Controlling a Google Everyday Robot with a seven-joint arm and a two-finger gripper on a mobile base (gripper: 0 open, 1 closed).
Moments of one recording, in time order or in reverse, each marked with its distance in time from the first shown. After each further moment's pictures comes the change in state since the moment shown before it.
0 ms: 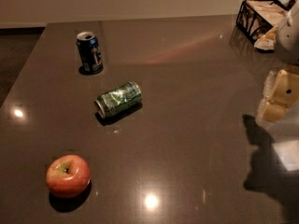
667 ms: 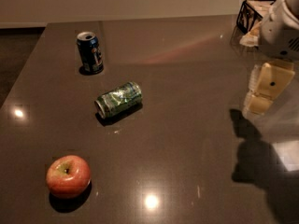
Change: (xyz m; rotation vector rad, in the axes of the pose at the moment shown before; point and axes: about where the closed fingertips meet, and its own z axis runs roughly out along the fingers) arm -0.020 -0.009 0.007 -0.022 -0.022 -0.030
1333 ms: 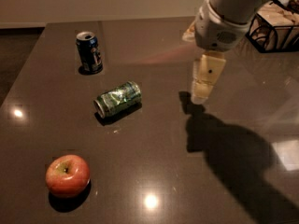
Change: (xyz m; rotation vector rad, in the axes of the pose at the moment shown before) arm -0.104 -0.028 0.054 -0.072 -0.102 -0.221
